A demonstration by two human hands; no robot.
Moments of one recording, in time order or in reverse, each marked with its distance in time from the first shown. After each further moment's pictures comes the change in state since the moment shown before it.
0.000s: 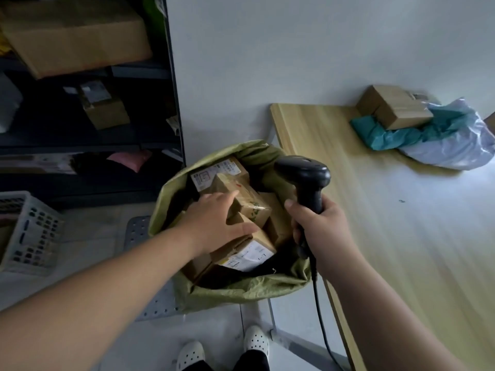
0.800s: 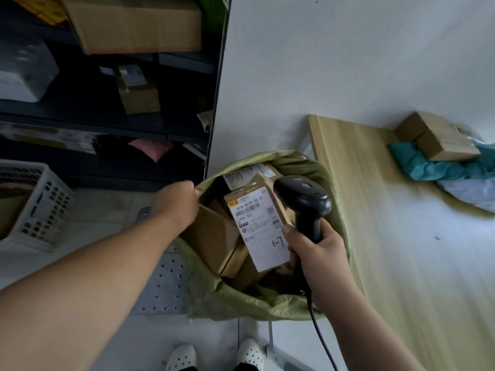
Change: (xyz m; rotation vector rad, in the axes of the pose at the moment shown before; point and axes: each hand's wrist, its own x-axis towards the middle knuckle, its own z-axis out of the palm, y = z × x) left_hand 0.027 -0.131 -0.008 0.050 0.357 -0.493; right_hand -0.002 0.025 0.067 -0.080 -0.114 0.002
